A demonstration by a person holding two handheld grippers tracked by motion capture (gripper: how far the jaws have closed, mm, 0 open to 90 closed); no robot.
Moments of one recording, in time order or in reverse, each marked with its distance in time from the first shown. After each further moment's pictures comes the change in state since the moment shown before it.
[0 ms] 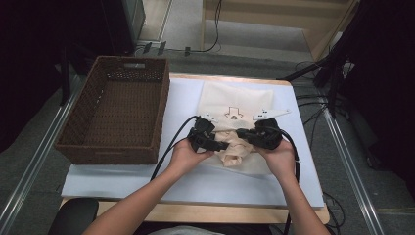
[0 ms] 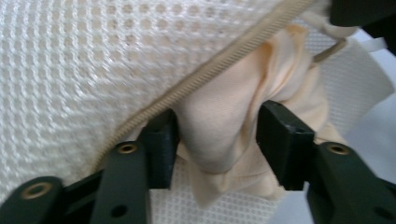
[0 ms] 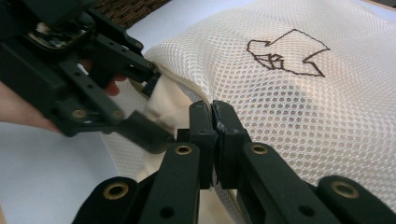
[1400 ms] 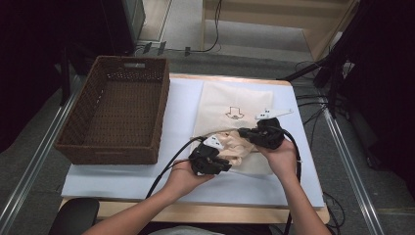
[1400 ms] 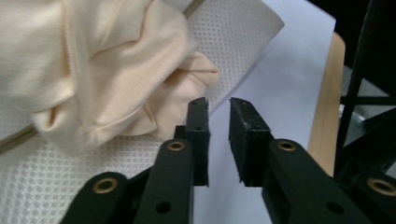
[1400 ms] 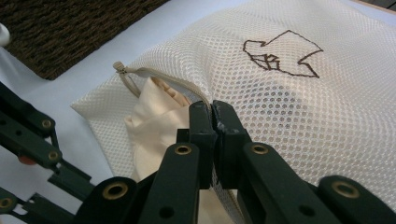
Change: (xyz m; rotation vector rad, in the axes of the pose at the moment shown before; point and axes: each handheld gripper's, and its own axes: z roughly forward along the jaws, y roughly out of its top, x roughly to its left) left arm -0.056 -0.038 -0.009 0.024 -0.099 0.191; right arm -0.004 -0.001 -0.003 -0.006 -0.008 0.011
